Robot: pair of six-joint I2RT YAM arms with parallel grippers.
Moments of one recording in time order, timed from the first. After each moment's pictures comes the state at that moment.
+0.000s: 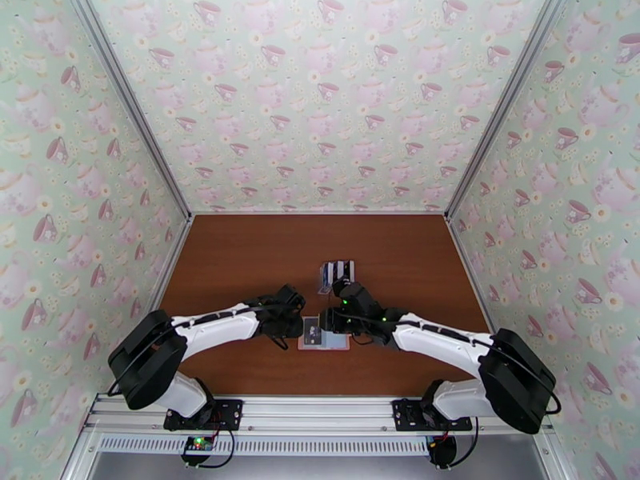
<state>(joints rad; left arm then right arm) -0.78 1.54 0.80 -0.42 0.04 -0.70 0.80 1.34 0.69 -0.16 -0.16 0.73</state>
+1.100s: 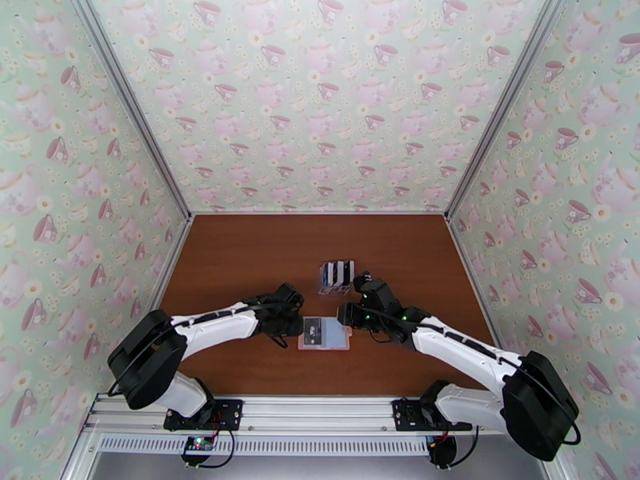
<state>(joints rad) -0.76 1.54 0.79 -0.40 0.04 -0.70 0.67 1.20 0.65 -0.27 -0.14 0.68</state>
